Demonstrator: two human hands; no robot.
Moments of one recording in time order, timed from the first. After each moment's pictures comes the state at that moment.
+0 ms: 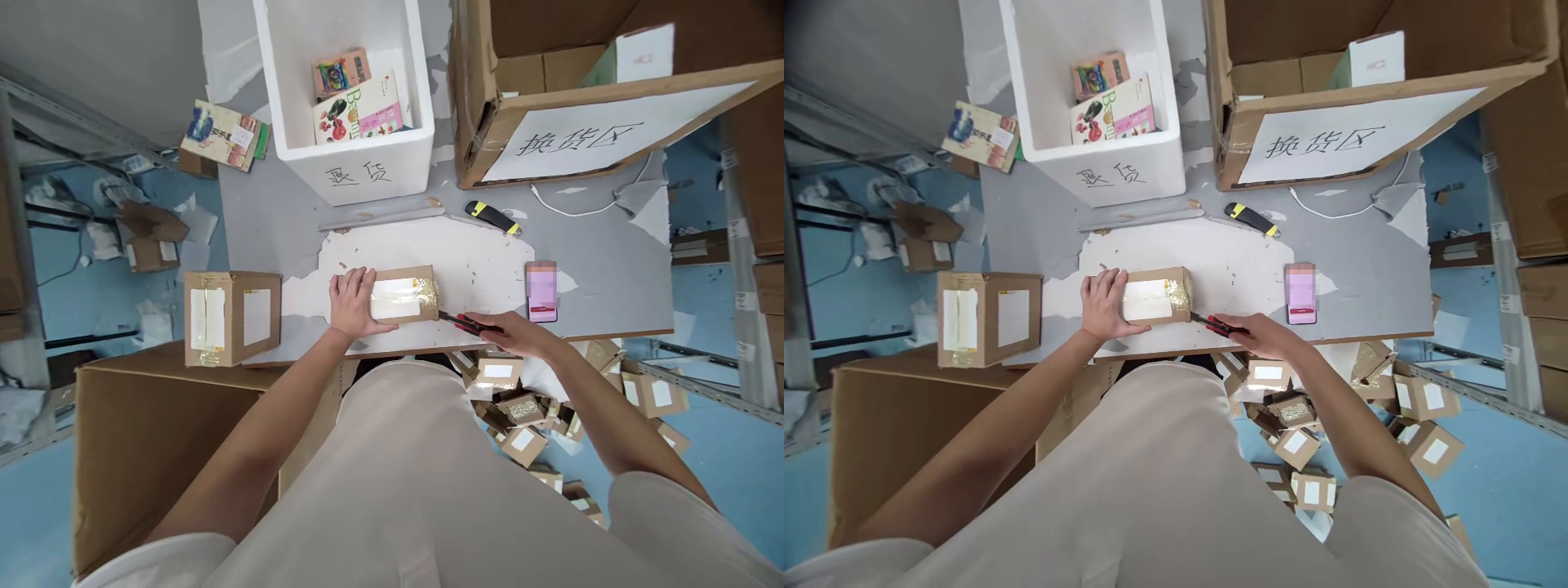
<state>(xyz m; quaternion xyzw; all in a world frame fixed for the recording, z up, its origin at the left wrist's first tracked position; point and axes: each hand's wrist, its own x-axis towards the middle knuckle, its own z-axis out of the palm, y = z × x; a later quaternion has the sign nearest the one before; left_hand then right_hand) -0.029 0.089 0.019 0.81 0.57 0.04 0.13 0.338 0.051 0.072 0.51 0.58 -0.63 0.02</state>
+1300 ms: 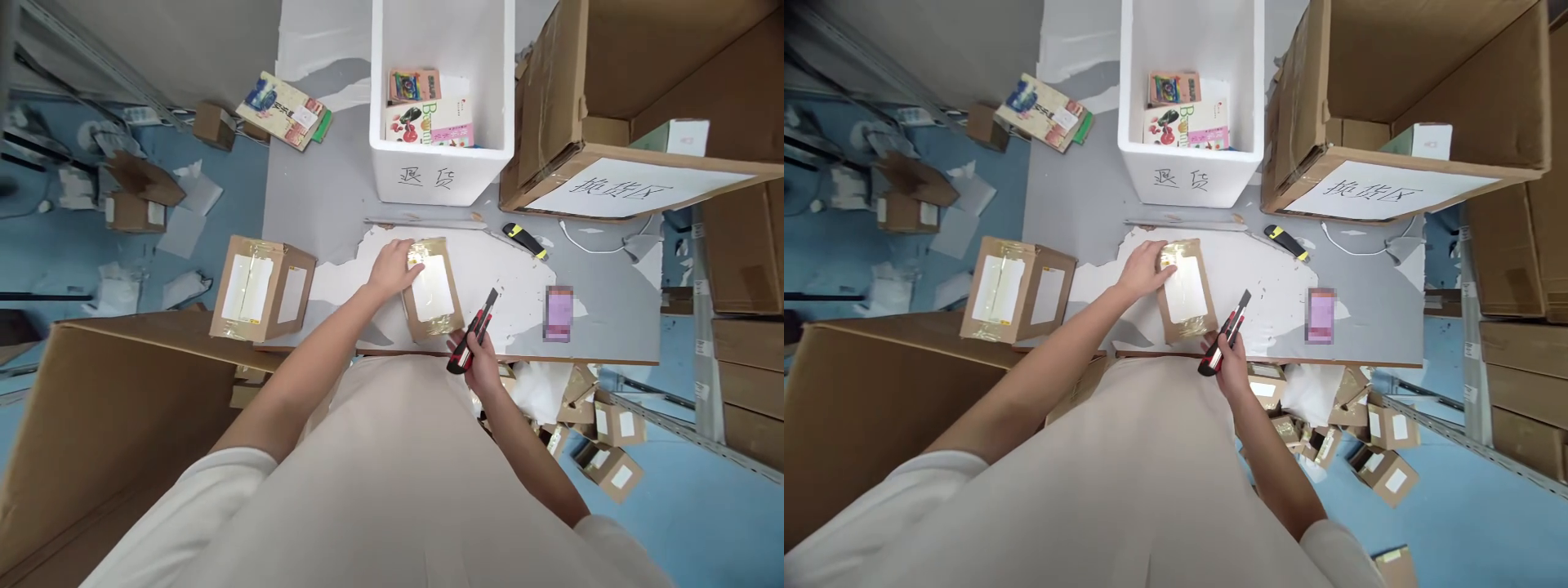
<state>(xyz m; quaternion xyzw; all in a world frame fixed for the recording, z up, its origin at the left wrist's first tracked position) -0.061 0.153 0.037 0.73 0.59 0.17 0.30 0.149 -0.020 0.034 0.60 0.09 -0.63 -0.48</state>
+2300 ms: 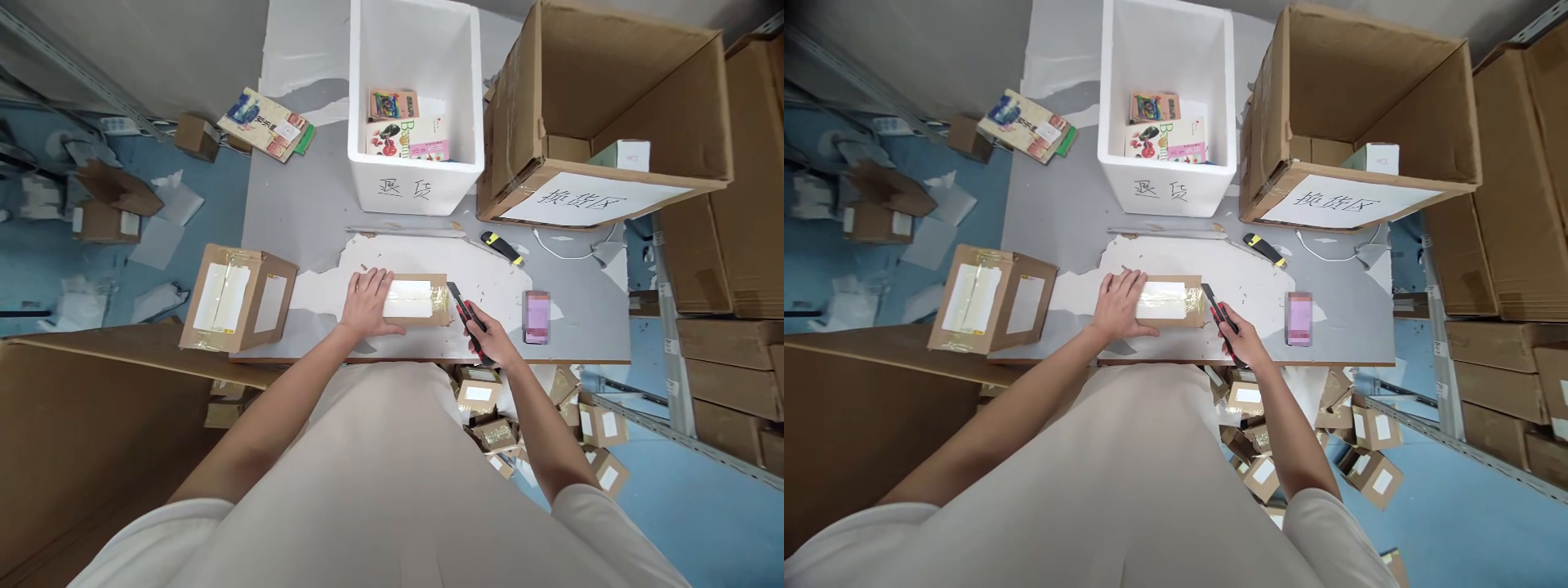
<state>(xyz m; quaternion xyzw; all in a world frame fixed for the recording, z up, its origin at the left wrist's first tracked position) -0.066 0.086 0.031 0.82 0.54 0.08 0.19 0.238 0.040 0.051 0.65 0.43 -0.60 -0.18</state>
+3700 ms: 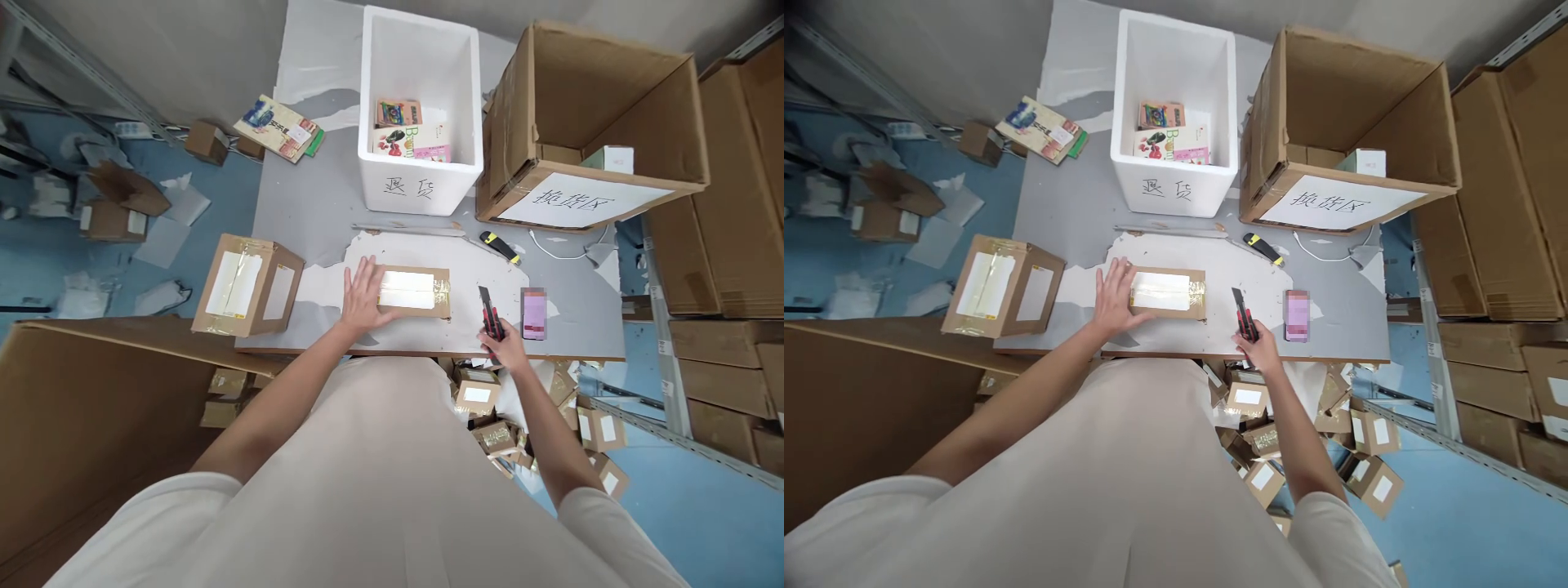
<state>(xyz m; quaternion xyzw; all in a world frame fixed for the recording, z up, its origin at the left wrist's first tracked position) -0.082 0.062 0.017 0.77 0.57 0.22 0.18 0.270 -0.004 0.039 0.69 0.39 -0.54 -0.28</state>
